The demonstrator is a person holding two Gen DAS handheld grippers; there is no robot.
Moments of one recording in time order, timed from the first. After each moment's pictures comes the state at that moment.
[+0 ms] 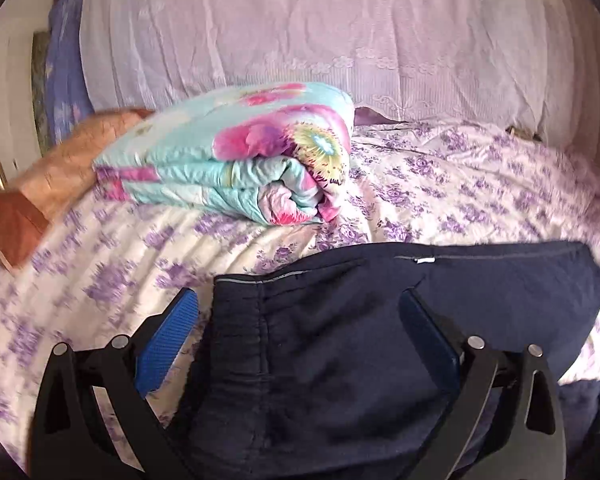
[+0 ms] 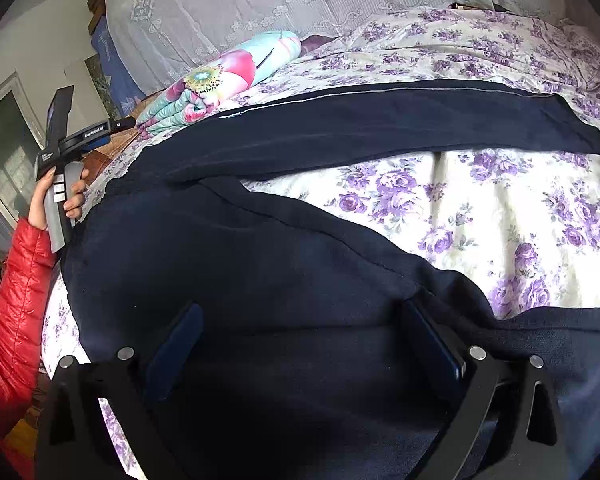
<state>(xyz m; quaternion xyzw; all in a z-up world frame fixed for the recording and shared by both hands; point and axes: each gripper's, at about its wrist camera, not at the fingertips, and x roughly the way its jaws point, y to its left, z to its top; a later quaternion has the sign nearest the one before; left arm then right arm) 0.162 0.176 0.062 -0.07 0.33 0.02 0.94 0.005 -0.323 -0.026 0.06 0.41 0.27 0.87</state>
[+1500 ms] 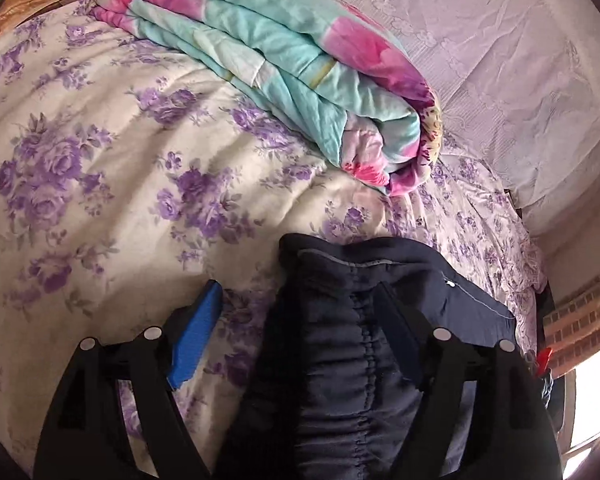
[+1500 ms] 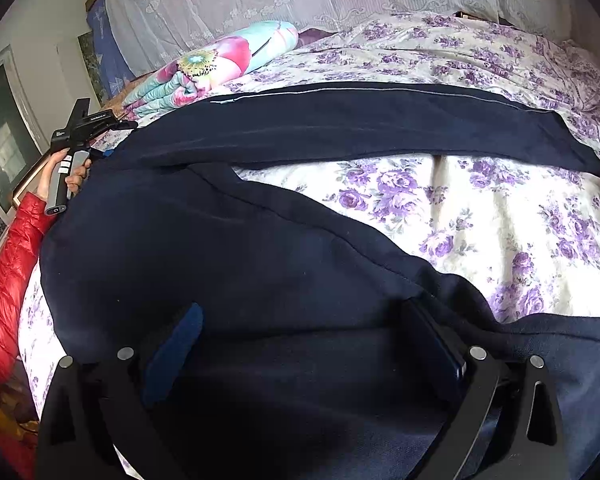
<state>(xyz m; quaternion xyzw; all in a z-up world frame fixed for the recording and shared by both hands) 0.224 0.275 -0.021 -0.29 0.42 -0.06 0.86 0.004 -0.309 -0.026 0.01 0.41 0.24 0.88</state>
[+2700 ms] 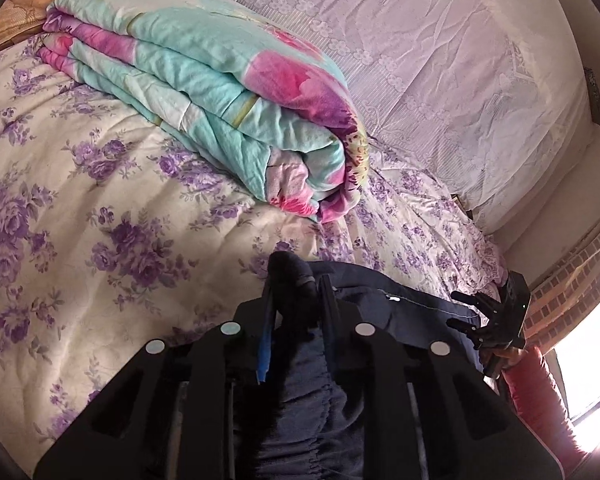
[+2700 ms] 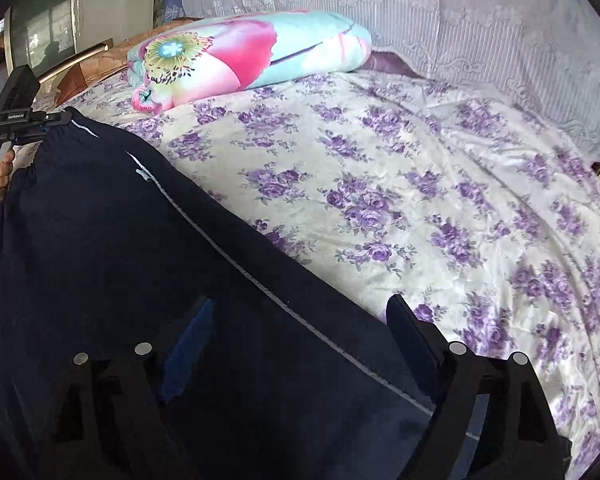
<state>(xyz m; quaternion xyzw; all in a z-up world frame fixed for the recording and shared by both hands) 0.222 0.270 -0.001 -0.29 0.35 -0.14 0.88 0.312 -0.220 -0.001 -0.22 0.41 0.34 0.82</state>
